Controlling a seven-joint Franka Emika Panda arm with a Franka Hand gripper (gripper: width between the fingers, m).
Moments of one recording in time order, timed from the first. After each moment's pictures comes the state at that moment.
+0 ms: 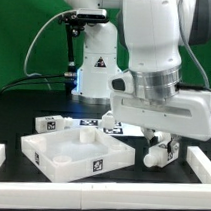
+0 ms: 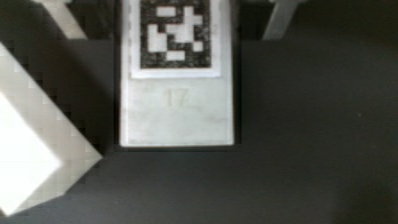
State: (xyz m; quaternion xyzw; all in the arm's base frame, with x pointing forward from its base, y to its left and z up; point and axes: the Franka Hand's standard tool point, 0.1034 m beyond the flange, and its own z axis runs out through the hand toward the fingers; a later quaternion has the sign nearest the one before) arm 0.525 0.091 0.034 -0.93 0.36 0.09 0.07
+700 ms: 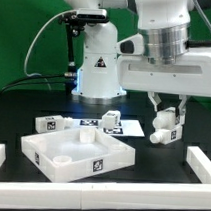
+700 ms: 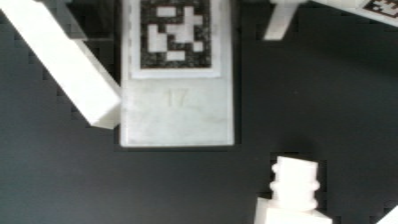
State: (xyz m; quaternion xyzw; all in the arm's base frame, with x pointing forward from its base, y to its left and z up) arm 0.503 0.104 0.089 -0.94 0.34 0.07 0.07
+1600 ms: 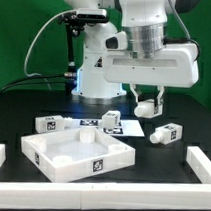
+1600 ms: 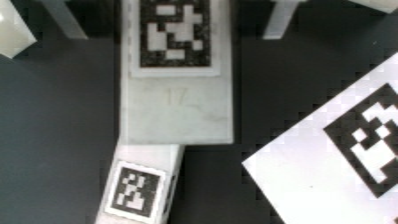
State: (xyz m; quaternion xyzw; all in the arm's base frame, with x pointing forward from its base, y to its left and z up) arm 0.426 0.080 0.086 -0.95 0.30 0.05 0.06
